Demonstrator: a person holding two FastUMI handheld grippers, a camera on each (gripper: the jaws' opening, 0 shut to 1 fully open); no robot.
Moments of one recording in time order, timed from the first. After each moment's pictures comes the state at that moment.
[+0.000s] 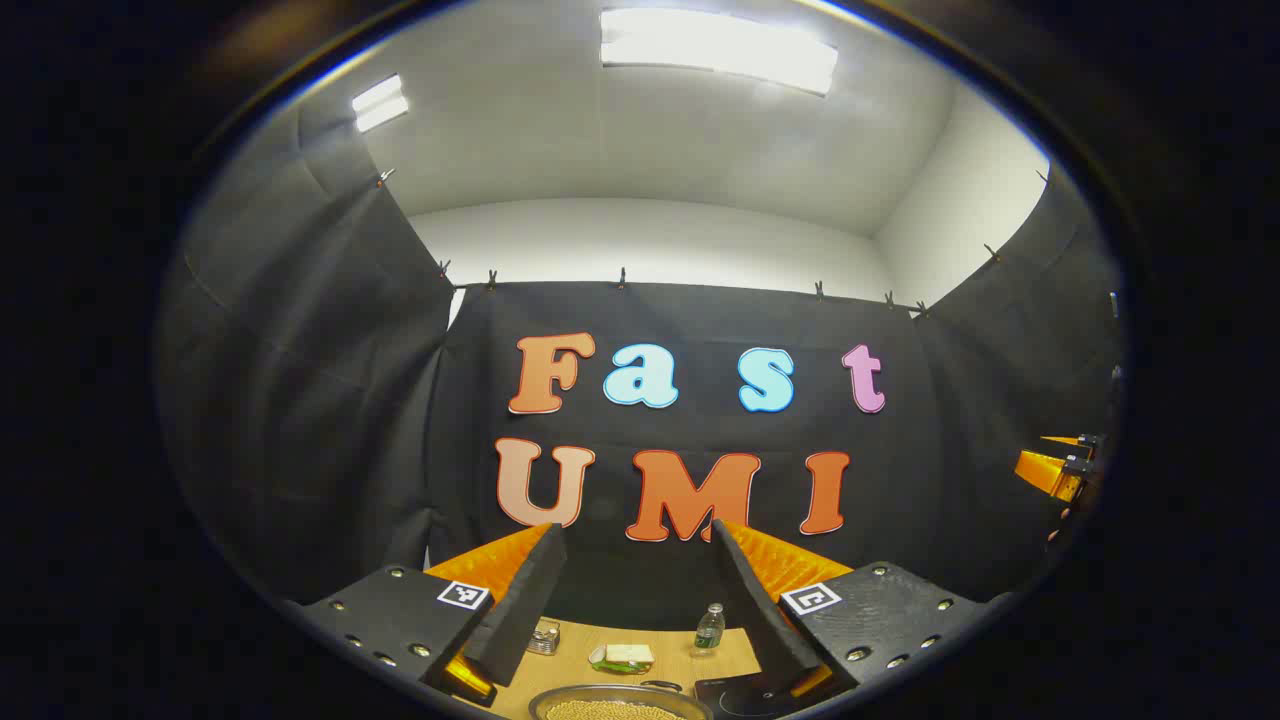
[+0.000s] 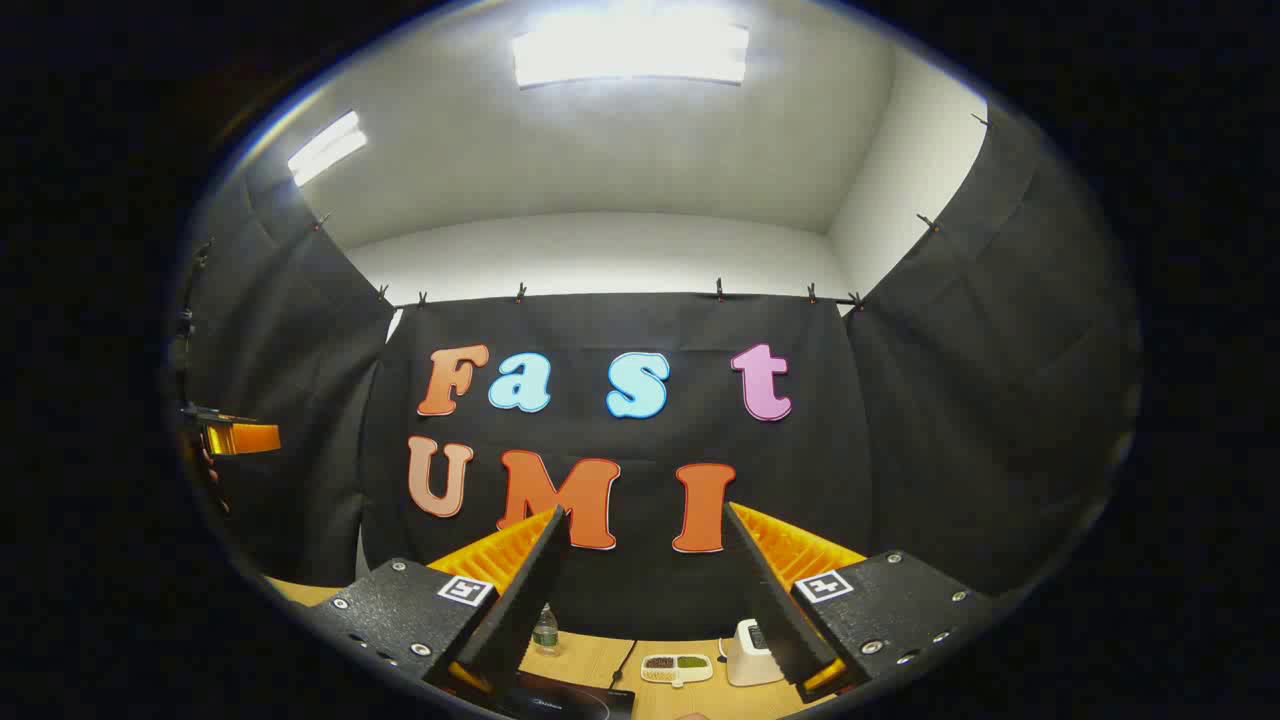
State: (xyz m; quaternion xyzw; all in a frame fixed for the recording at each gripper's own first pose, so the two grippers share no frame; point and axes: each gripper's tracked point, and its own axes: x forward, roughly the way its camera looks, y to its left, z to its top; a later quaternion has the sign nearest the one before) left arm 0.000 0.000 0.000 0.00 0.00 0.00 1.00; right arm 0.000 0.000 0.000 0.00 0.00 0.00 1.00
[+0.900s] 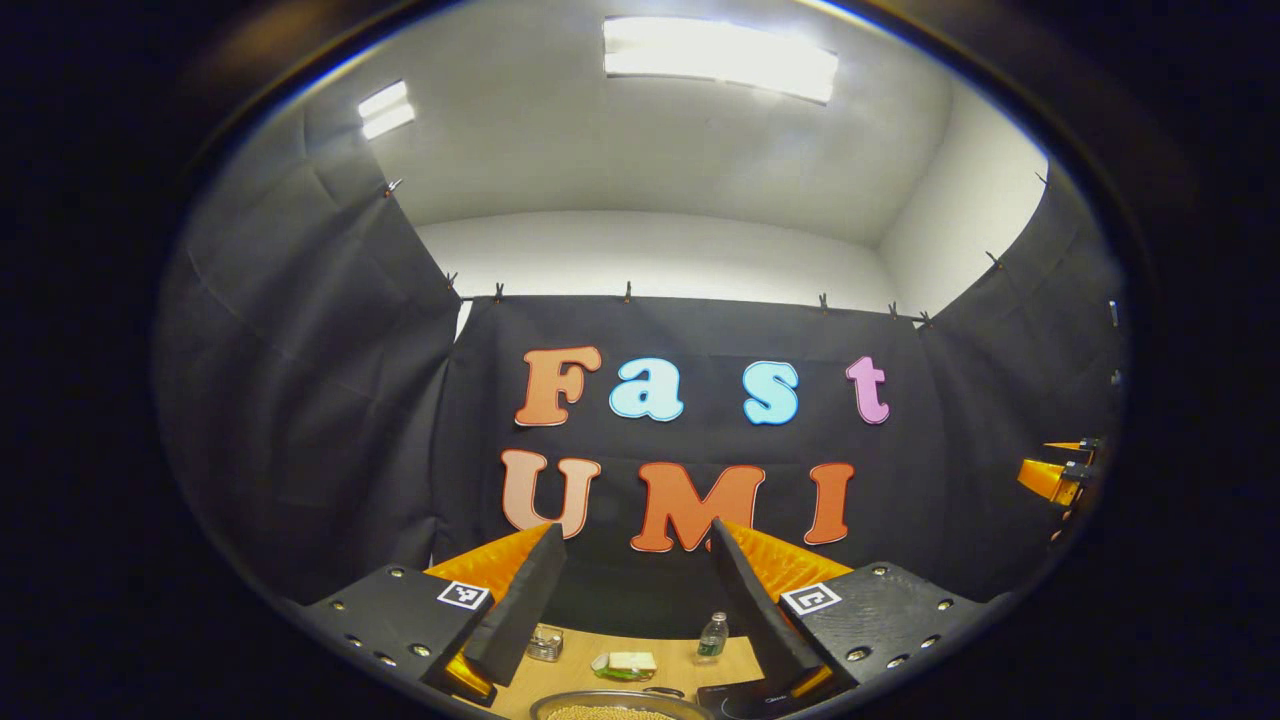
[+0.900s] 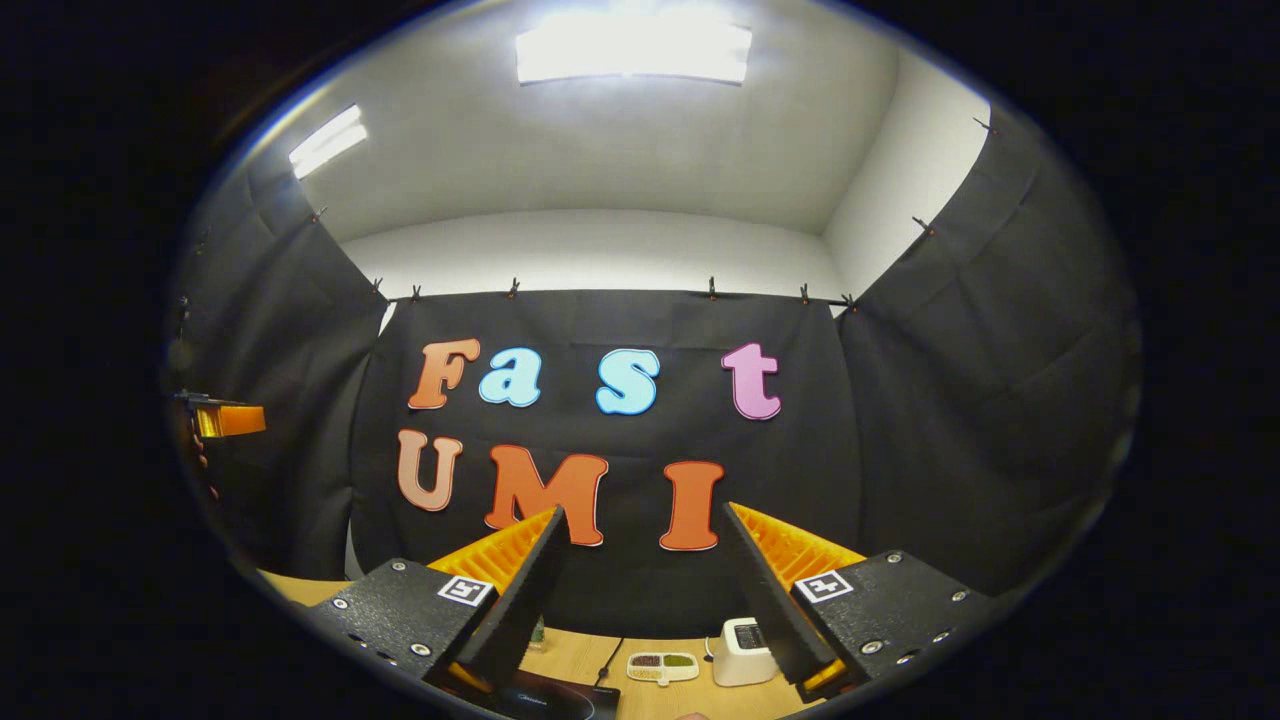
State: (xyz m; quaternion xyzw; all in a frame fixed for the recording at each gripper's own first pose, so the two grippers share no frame) left arm -0.008 -0.003 0.006 0.00 -0.02 0.00 1.00; right arm -0.003 -0.012 -0.003 -0.01 0.00 -0.01 1.00
